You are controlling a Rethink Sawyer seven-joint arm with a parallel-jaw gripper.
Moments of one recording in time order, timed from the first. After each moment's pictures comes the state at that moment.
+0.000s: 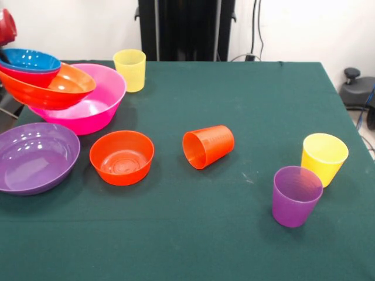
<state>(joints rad) -1.43 -0.49 0.97 1.60 -0.74 1.02 1.27</state>
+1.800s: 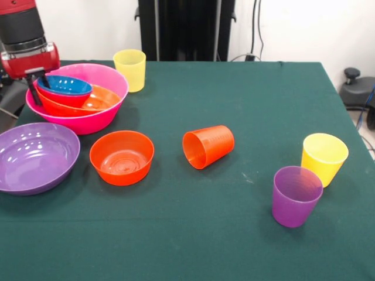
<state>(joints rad) -1.46 -0.41 0.86 1.76 -0.94 0.65 1.27</state>
